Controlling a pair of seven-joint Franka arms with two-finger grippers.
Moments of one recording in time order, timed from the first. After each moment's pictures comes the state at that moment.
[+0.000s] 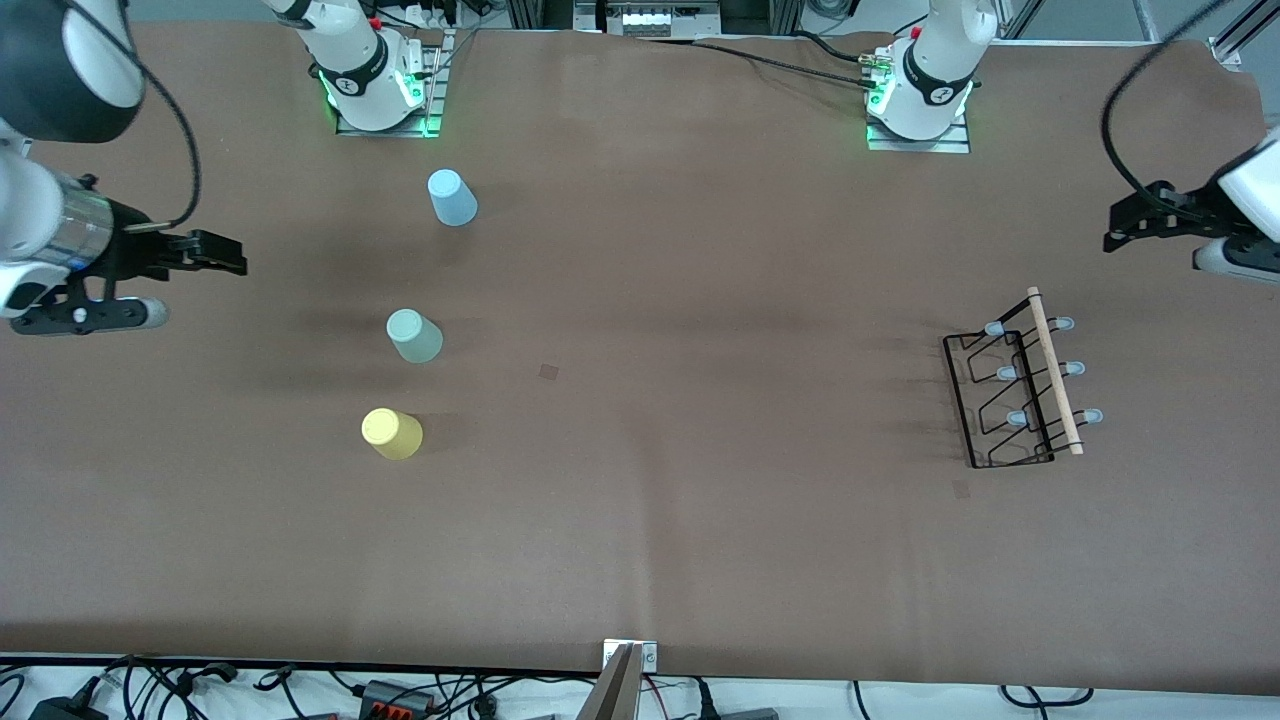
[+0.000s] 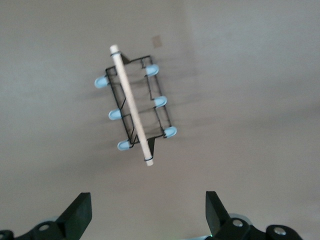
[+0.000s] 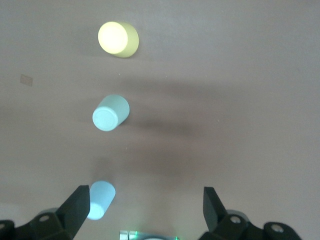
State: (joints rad) left arm 0.04 0.03 0.04 -1.62 0.00 1.53 0.24; right arm 0.05 0.10 0.00 -1.70 0.01 1.62 -0.05
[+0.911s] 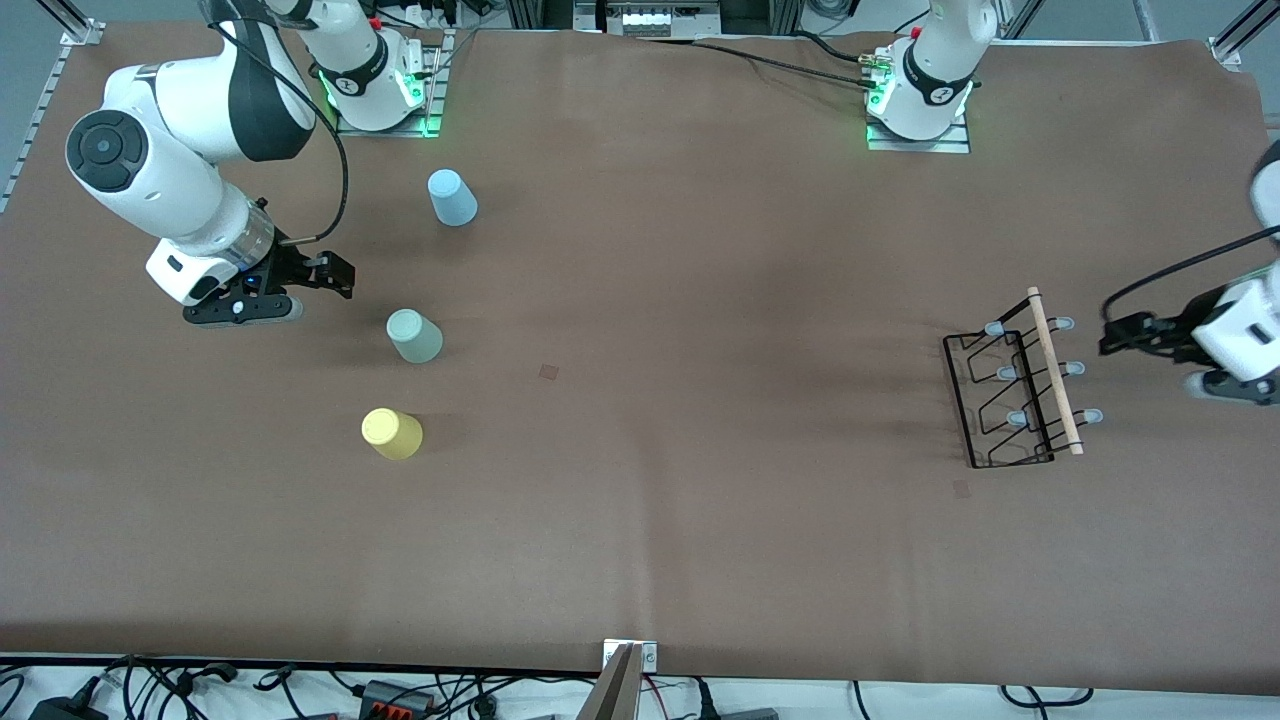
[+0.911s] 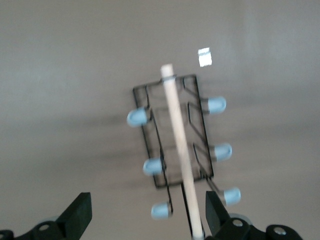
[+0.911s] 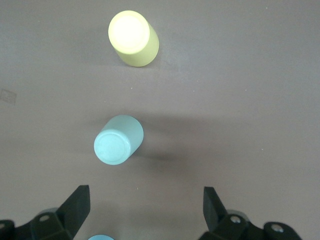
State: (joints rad) left arm 0.15 0.23 0.02 -1.77 0.00 1.97 0.28; right arm 0.15 -0.01 0.00 -2.18 0.01 2.14 0.05
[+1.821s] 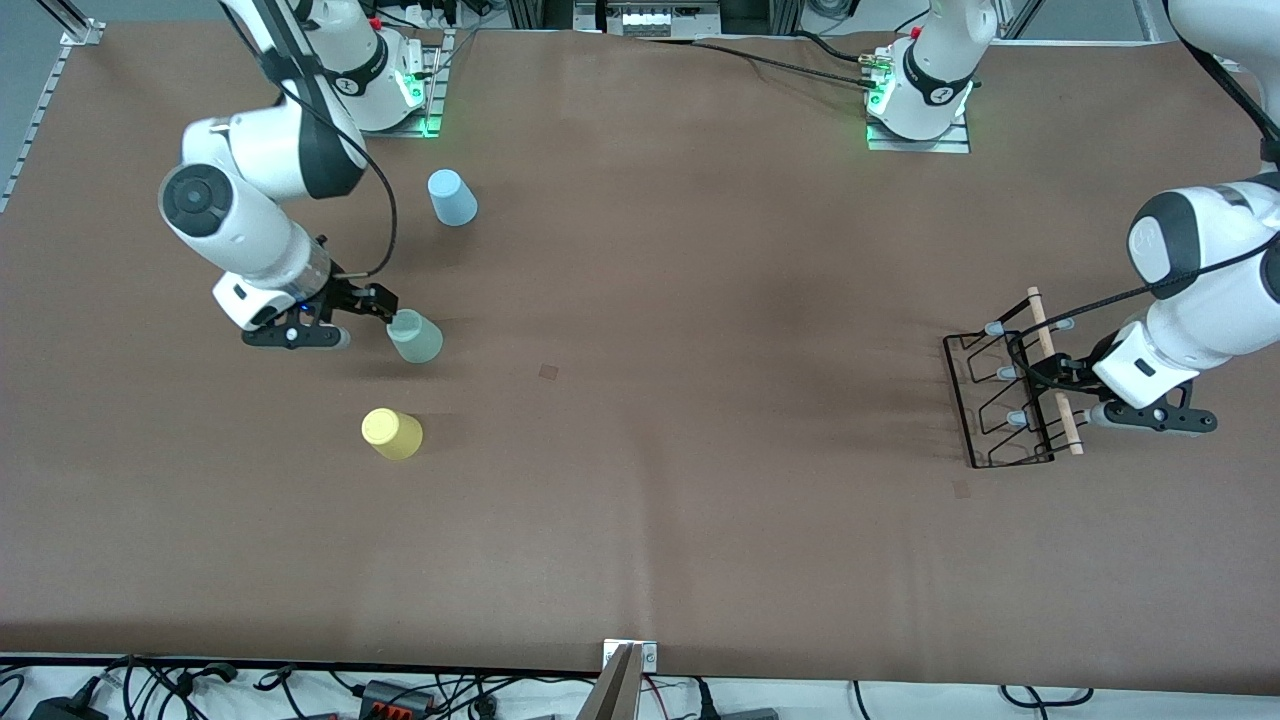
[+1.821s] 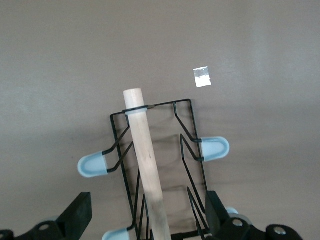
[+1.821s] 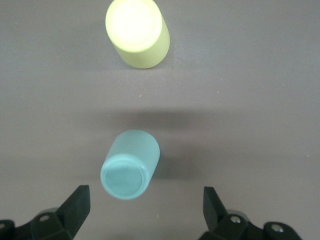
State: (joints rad) left arm 0.12 0.31 0.01 -1.92 0.00 2.26 0.21; right arm 0.21 0.15 0.00 -2.22 0.01 2.34 0.20
